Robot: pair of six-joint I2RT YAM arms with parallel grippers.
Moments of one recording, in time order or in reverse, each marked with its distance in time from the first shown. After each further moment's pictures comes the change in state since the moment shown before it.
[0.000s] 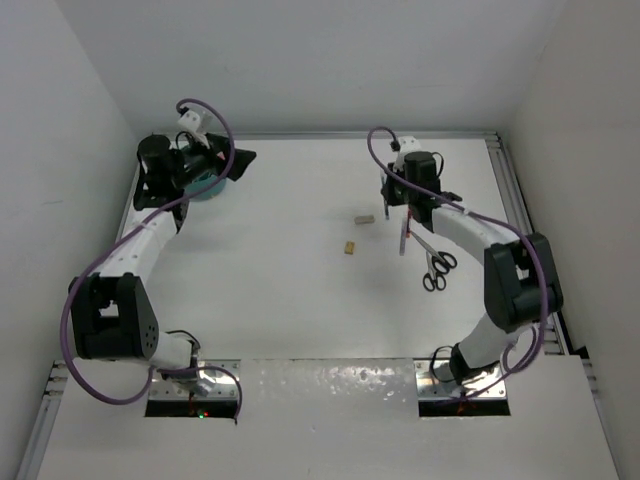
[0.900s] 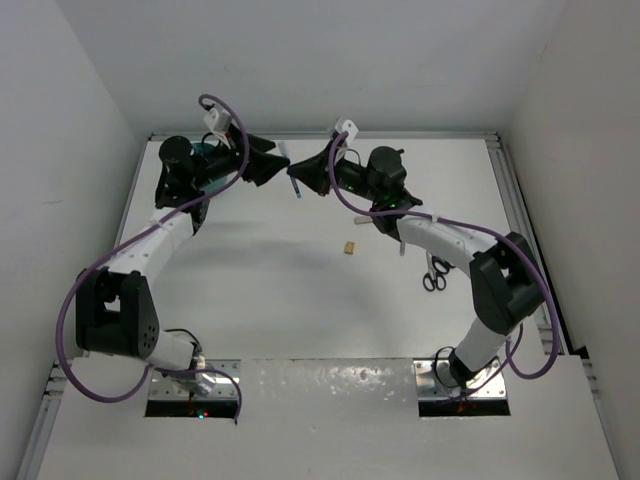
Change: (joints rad) left arm -0.151 0.022 0.000 0.216 0.258 -0.288; right arm 0.318 -0.040 0.086 0.715 -0.563 0.053
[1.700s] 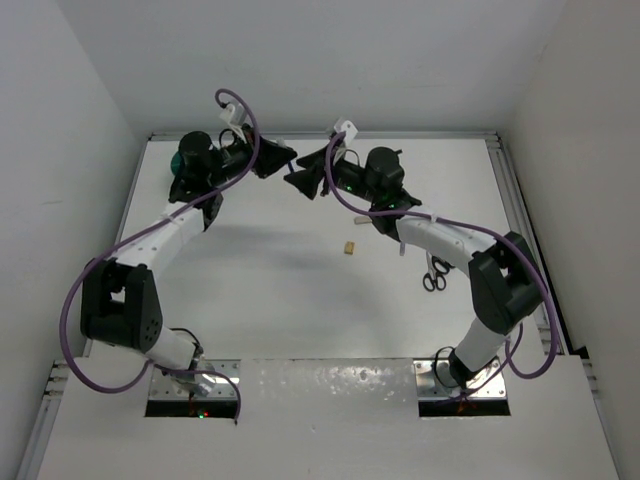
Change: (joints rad) left arm -0.079 0.049 0.049 -0.072 -0.147 -0.084; right arm 0.005 0.005 -0.001 -0.031 0.044 -0.011
